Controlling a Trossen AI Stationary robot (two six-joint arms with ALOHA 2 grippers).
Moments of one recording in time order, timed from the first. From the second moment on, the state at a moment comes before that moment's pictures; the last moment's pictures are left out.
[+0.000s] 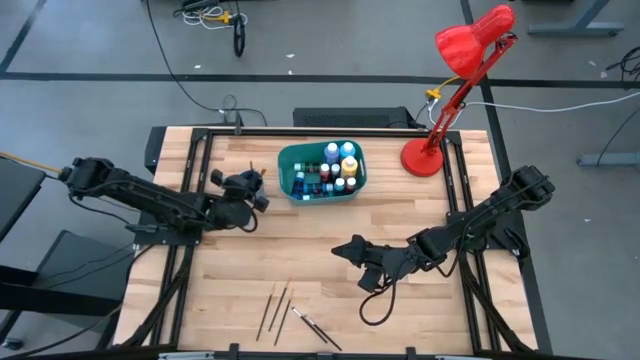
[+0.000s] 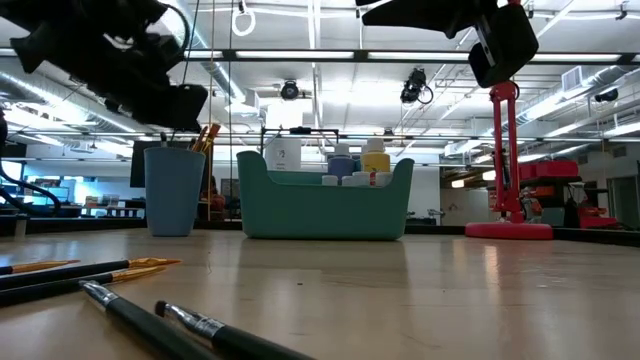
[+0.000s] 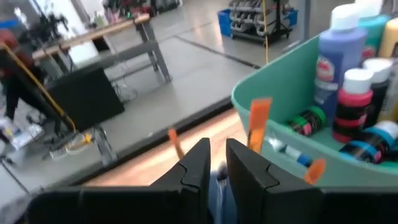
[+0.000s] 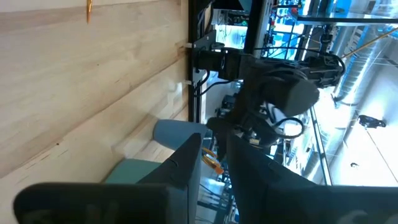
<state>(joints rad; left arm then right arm) -0.17 1.07 0.42 -0.09 -1.24 -0.51 0.50 1.54 0.92 0.23 0.64 -1.40</state>
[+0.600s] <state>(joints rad) -0.35 1.06 0.79 0.00 -0.74 -0.14 0.50 1.54 0.92 0.57 0.50 -1.16</state>
